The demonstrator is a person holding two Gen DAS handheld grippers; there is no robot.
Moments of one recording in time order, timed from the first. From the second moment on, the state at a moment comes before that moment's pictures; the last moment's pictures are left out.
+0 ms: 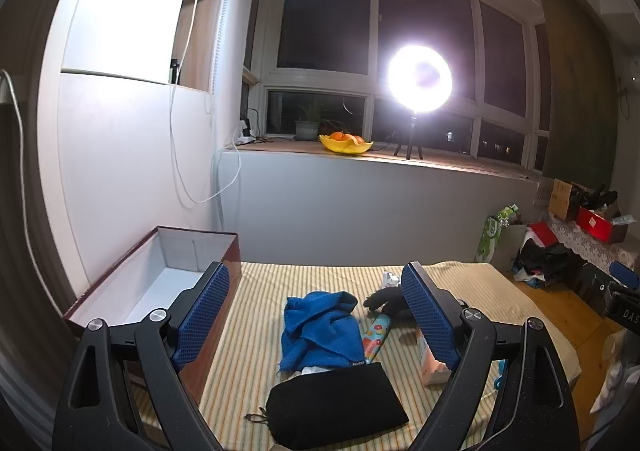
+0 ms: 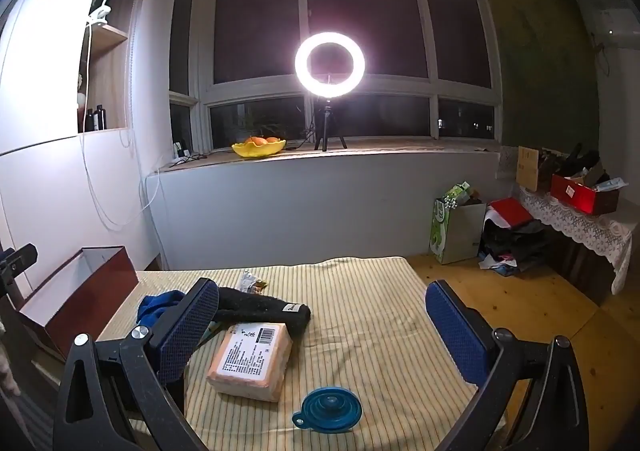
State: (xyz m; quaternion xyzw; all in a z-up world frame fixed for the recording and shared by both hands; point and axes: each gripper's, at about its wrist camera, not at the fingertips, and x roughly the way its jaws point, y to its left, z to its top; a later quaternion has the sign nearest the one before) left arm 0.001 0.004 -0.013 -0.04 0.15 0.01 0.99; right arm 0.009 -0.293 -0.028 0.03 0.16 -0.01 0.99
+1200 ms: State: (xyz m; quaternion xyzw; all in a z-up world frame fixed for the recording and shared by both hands) left arm 0.002 0.003 -0.015 -0.04 0.15 0.00 0.99; right arm 0.012 -0.285 -0.030 0.02 0.16 -0.01 0.99
